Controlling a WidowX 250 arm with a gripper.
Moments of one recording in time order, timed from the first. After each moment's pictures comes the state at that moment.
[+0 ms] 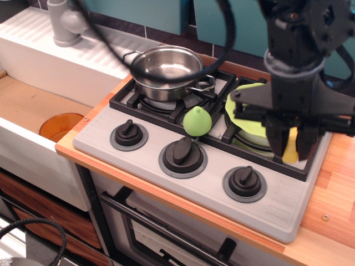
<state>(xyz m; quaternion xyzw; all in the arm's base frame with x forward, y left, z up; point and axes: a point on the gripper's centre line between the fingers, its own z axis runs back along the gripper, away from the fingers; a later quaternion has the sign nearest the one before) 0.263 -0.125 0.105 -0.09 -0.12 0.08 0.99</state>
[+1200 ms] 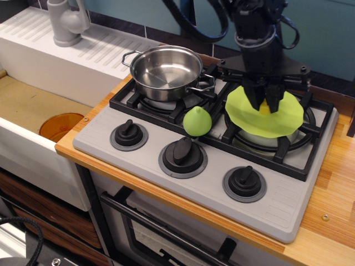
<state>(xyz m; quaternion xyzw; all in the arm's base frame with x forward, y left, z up) 0.352 -0.074 0.059 -0.10 -0.16 0.03 0.98</state>
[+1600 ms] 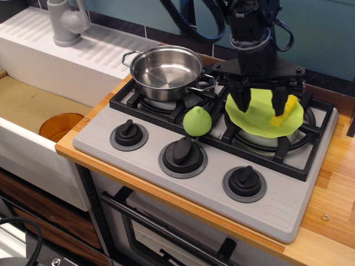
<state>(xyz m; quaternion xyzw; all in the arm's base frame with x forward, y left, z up) 0.345 -0.079 0.057 -0.10 -0.13 0.05 0.98</state>
